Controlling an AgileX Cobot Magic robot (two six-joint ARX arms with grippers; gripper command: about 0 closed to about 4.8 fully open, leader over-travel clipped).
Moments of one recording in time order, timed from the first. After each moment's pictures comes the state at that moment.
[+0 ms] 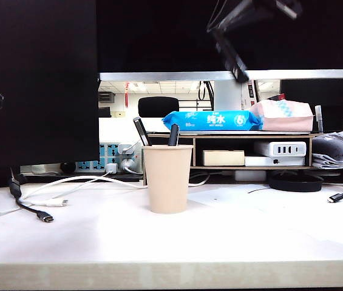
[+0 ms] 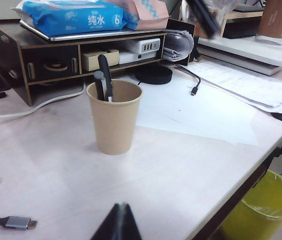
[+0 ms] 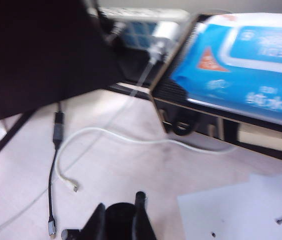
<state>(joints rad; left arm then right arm) -0.68 0.00 0.01 -0.08 0.09 -0.06 0.49 1.32 1.20 -0.29 -0.17 0.24</state>
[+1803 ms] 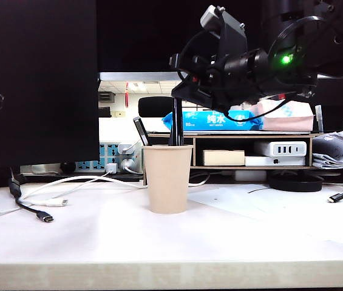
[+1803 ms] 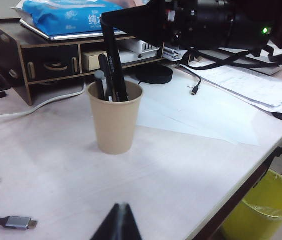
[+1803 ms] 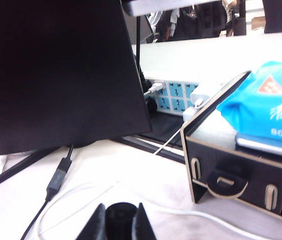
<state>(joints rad) -0.68 0.00 0.01 -0.08 0.09 -0.06 0.56 1.70 0.73 1.00 -0.18 0.20</state>
